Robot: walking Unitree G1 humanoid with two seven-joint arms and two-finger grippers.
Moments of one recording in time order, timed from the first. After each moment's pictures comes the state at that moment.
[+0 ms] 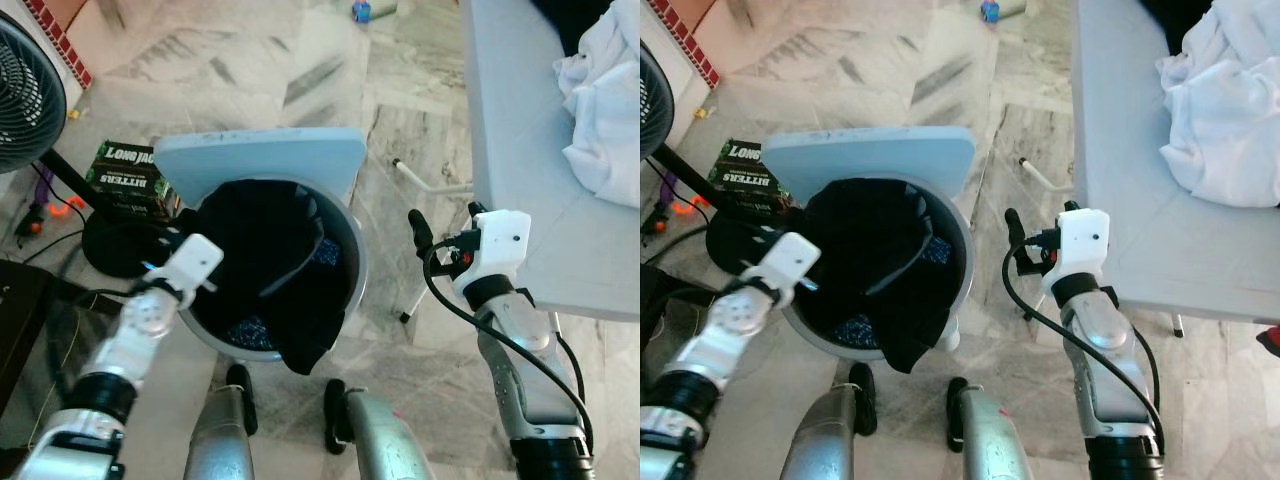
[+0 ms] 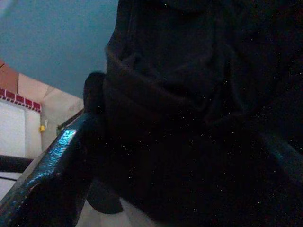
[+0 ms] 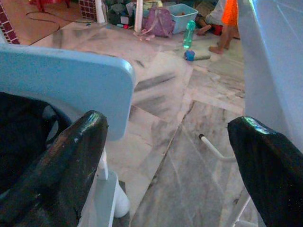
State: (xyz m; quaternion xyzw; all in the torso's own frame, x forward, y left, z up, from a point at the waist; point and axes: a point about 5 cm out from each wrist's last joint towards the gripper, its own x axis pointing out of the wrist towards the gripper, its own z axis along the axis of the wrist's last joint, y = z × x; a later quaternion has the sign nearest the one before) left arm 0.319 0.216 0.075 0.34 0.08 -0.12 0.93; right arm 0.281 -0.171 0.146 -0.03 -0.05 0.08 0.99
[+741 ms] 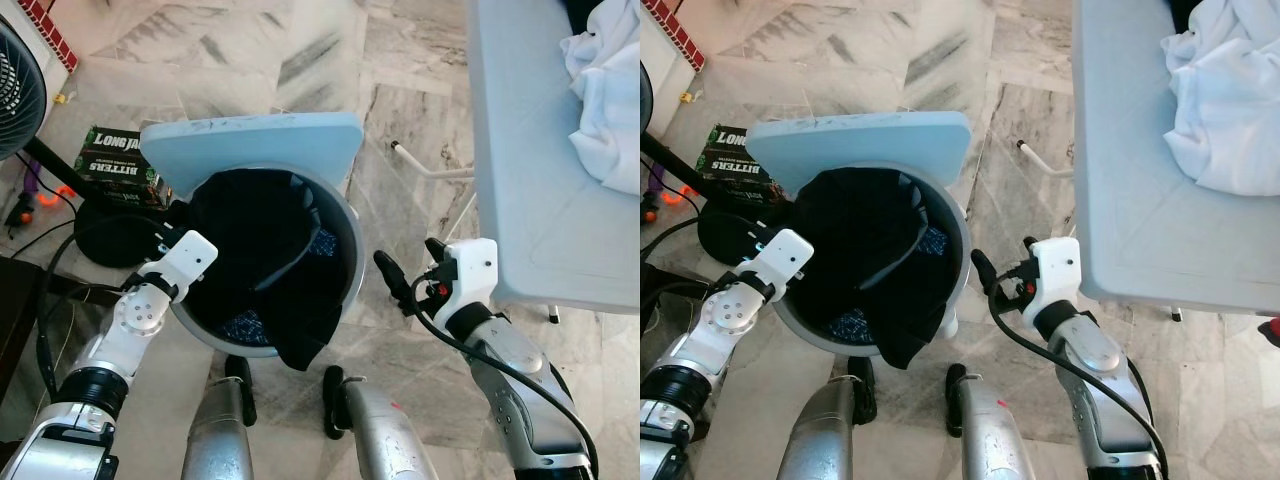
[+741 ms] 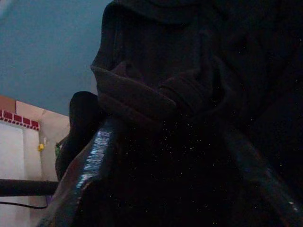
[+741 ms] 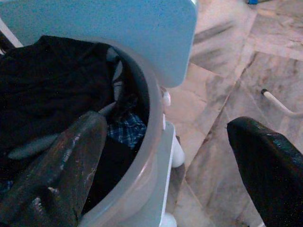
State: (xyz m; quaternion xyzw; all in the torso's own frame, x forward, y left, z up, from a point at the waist) left arm 0.322 0.216 0.083 0.36 0.04 -0.13 0.92; right arm 0.257 -0.150 0.126 0.02 0.03 0.20 0.98
